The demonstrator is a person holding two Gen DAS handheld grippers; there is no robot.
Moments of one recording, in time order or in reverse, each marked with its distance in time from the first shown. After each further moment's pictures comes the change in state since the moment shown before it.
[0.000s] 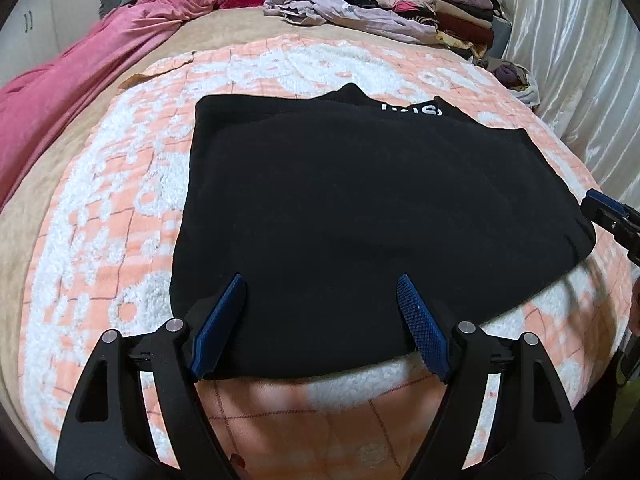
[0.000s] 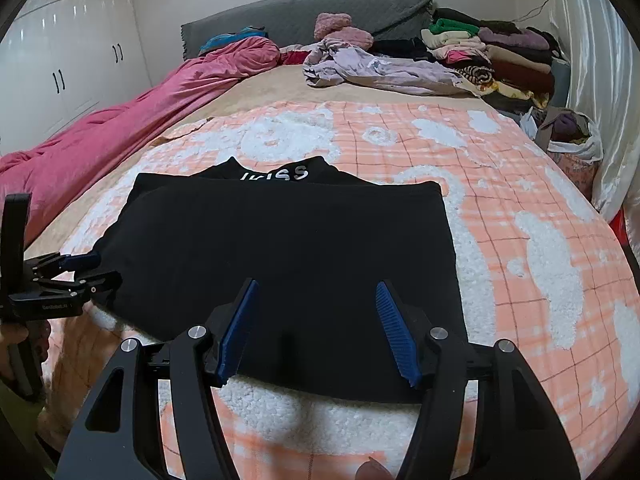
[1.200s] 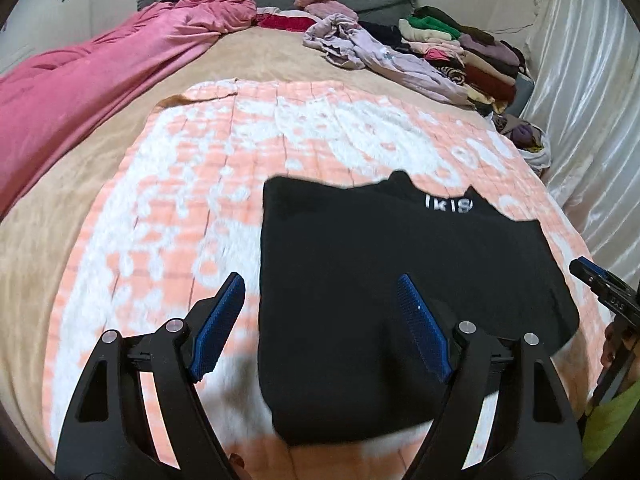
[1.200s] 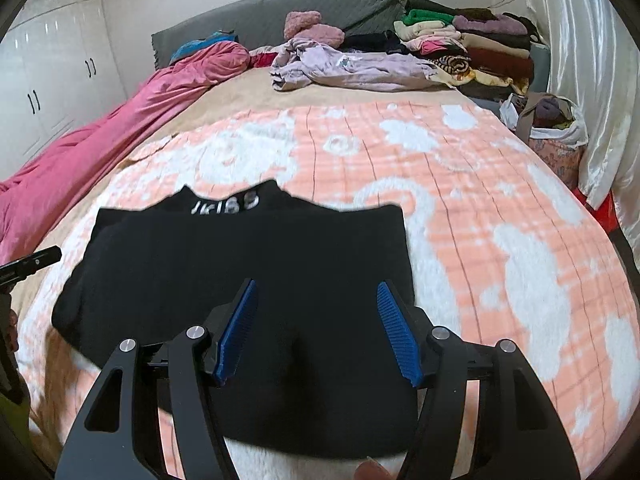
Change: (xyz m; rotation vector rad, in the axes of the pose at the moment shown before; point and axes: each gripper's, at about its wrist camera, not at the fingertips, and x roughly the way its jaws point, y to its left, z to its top) left arm -0.022 0.054 0.057 -0.146 -0.110 -0.010; right arm 0.023 -0.043 0.040 0.081 0.008 -0.049
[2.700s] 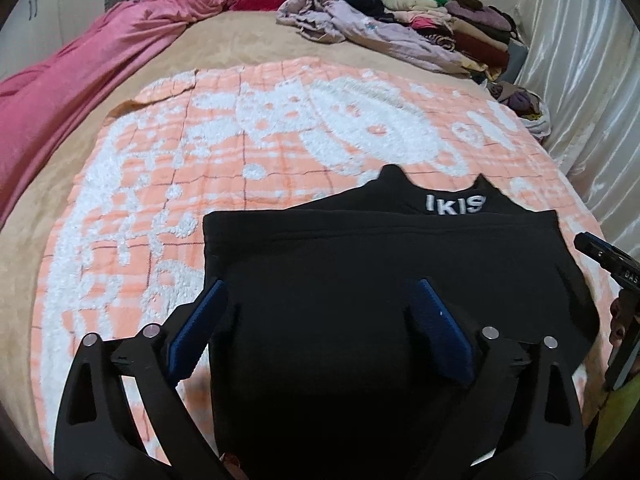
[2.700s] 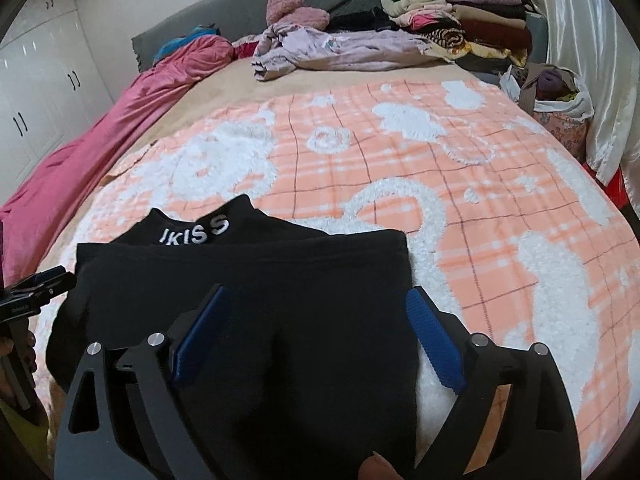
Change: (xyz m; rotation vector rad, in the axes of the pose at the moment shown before) left arm 0.052 -0.025 0.029 0.092 0.087 -0.008; right arm 0.049 -0.023 0.029 0.080 0.066 0.013
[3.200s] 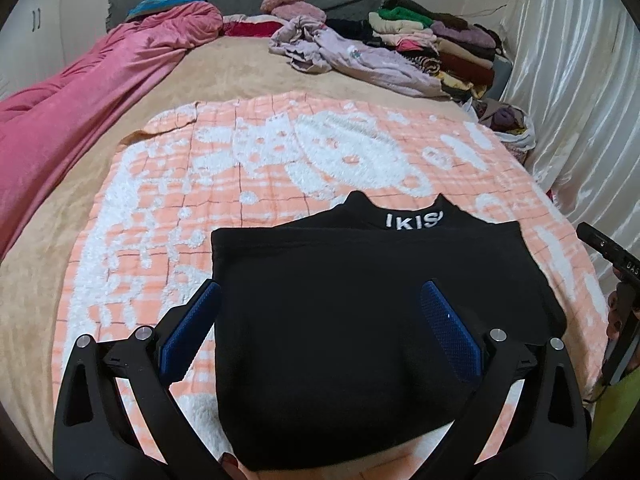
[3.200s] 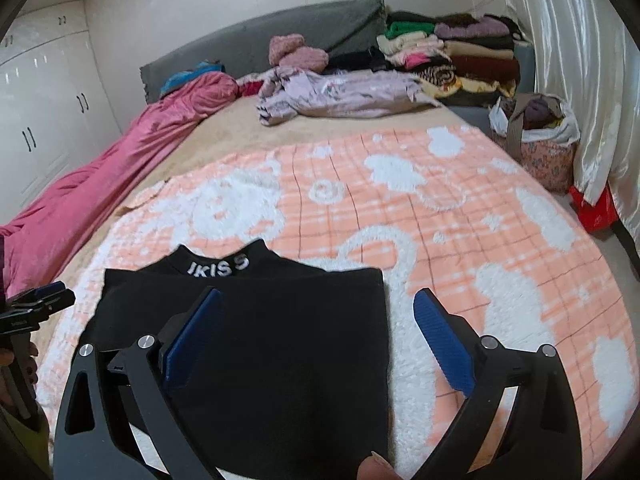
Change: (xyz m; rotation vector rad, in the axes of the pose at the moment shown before) left arm -0.059 -0.017 -0.003 0.005 -0.081 -0.023; right arm -0.074 0.003 0.006 -0.005 -0.143 -0.005
